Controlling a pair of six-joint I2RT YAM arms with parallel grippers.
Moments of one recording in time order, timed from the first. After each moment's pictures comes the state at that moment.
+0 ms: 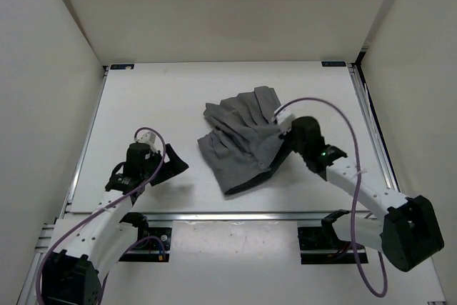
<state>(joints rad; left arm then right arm) -0.22 0.77 0.38 -0.36 0.21 -0.65 0.60 1.13 0.59 -0.08 0.26 -0.53</state>
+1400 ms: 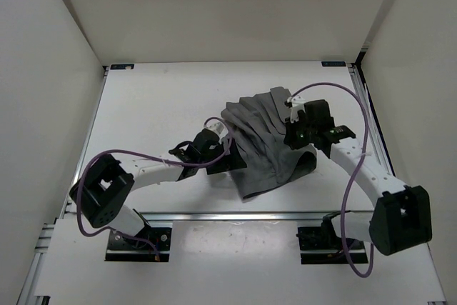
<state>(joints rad) -0.79 1.50 0.71 0.07 0.13 -0.88 0.35 1.23 0.88 -0.45 -0.23 -0.05</state>
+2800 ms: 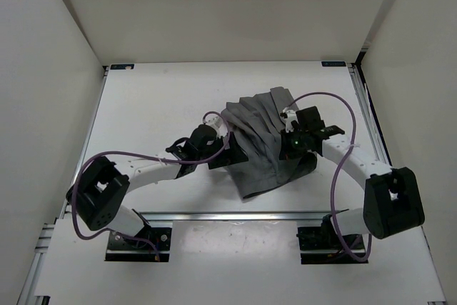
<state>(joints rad) -0.77 1.48 0.74 0.10 0.17 -0.88 0.34 1.36 0.83 -0.52 -0.33 0.07</state>
